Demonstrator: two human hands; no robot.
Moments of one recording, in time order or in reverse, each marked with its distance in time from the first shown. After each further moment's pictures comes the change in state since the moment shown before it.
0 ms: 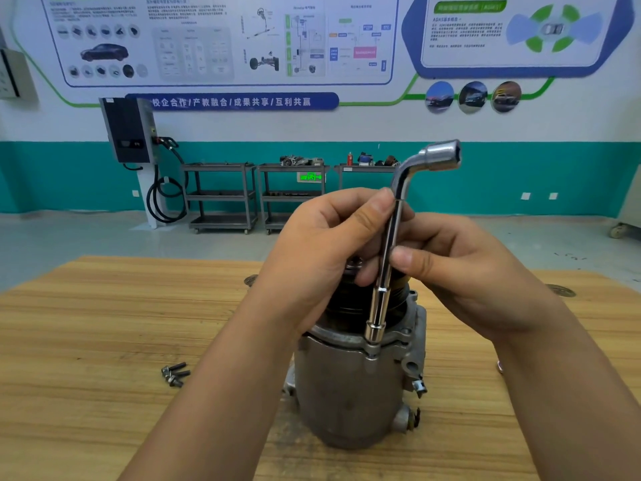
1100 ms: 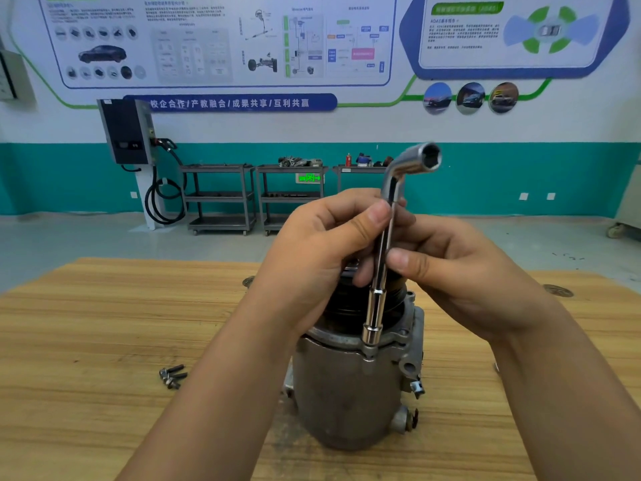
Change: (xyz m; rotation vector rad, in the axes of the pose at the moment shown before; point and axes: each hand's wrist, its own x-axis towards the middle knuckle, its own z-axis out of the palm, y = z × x) left_hand 0.000 0.001 0.001 -0.021 0.004 -0.007; right_hand -0.001 -0.002 0.001 -0.029 -0.005 0.019
